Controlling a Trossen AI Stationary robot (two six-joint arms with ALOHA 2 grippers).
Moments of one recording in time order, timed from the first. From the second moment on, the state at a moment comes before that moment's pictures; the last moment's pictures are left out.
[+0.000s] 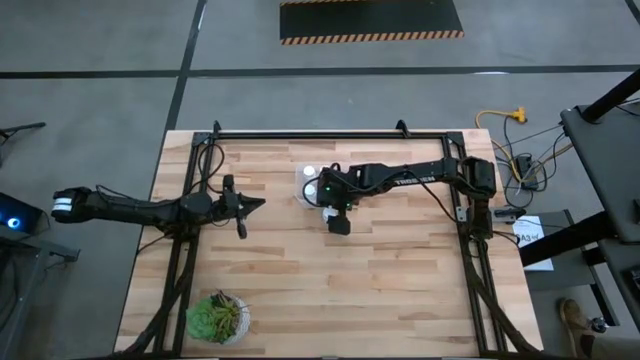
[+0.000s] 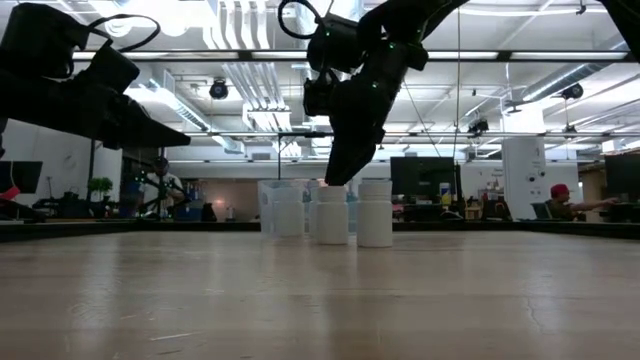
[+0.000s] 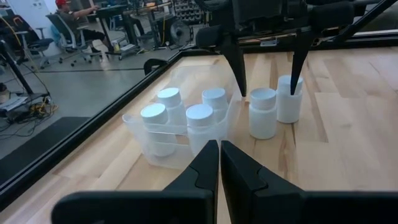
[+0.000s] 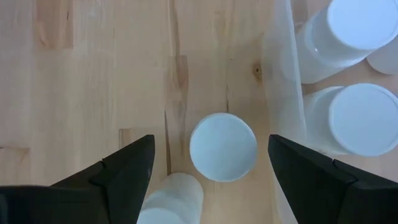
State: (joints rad) left arm 0.02 0.52 0.01 0.36 -0.31 0.07; right arm -0.14 1.94 1.43 -0.61 -0.14 0.00
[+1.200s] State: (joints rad) left arm 0.02 0.52 0.00 0.36 -0.31 0.07; right arm -0.13 1.94 1.39 -0.54 -0.14 0.00
